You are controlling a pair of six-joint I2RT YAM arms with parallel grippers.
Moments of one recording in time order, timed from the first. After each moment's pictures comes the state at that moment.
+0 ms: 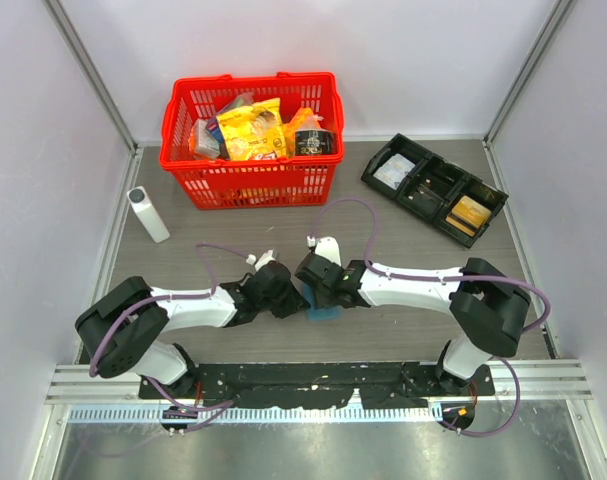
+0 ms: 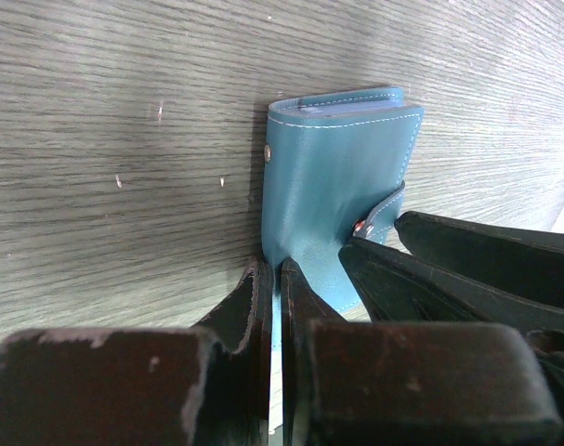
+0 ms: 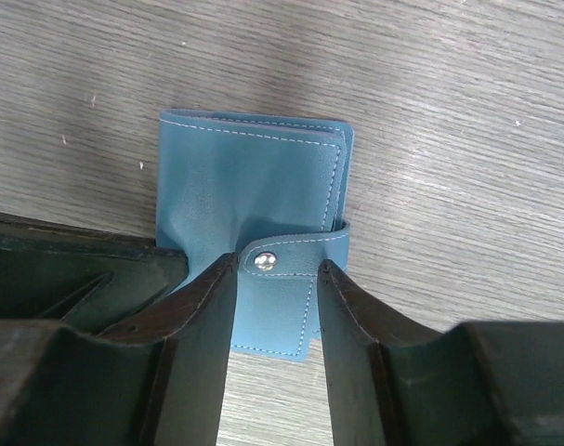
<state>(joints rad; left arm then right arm) -0.89 1.45 0.52 0.12 -0.05 -1.24 1.05 1.61 0.96 -0.46 0.37 0.71</state>
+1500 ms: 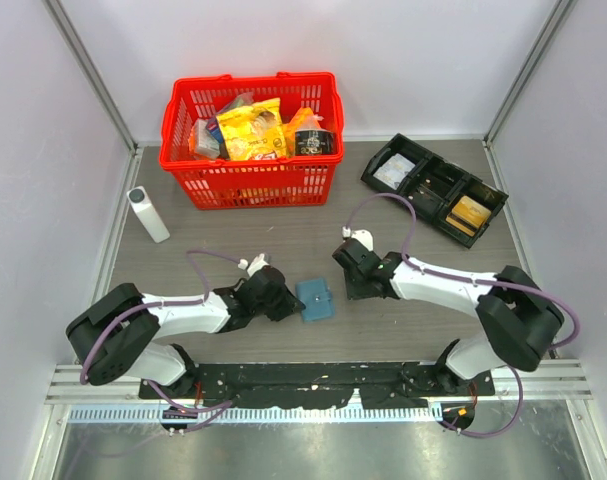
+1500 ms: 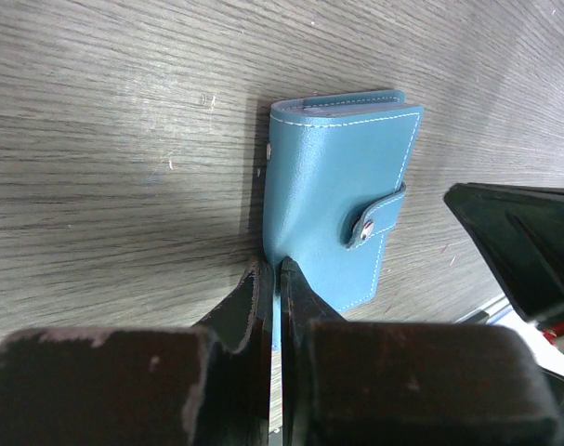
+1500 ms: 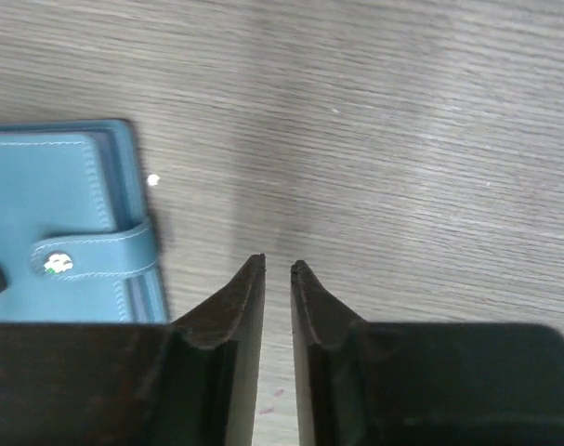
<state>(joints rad) -0.90 1.39 0.46 0.13 -0.09 -1.29 0.82 1.48 0.79 -0.44 0.27 0.60</state>
